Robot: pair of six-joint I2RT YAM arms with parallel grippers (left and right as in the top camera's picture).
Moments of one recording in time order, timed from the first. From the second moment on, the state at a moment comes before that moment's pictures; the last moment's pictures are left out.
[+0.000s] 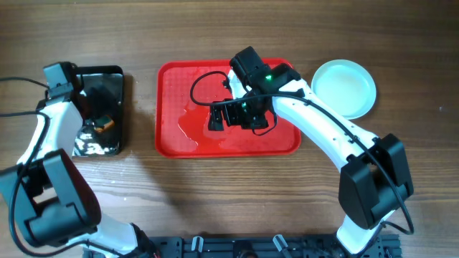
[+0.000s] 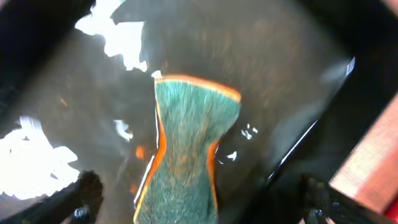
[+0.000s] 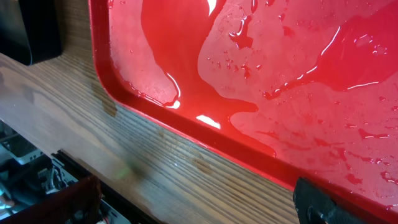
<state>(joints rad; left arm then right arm) 0.35 1.75 1.09 -0.51 -0.02 -0.37 0.59 1.89 1.50 -0.95 -0.45 0.41</state>
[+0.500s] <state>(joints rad) 0.35 1.69 1.05 -0.53 0.02 -0.37 0.59 1.89 1.50 -0.96 -0.46 0.42</state>
